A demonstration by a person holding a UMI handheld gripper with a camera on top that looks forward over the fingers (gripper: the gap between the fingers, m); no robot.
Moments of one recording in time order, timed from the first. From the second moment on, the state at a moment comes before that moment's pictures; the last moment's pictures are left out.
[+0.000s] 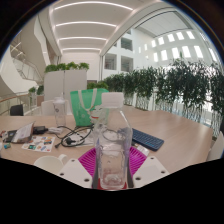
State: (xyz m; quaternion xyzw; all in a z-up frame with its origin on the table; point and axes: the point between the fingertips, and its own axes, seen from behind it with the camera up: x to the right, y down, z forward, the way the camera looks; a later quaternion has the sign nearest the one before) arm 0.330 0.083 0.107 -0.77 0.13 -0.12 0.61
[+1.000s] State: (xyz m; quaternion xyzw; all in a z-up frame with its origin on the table) arm 0.205 -0.130 0.143 -0.84 0.16 -0.03 0.51
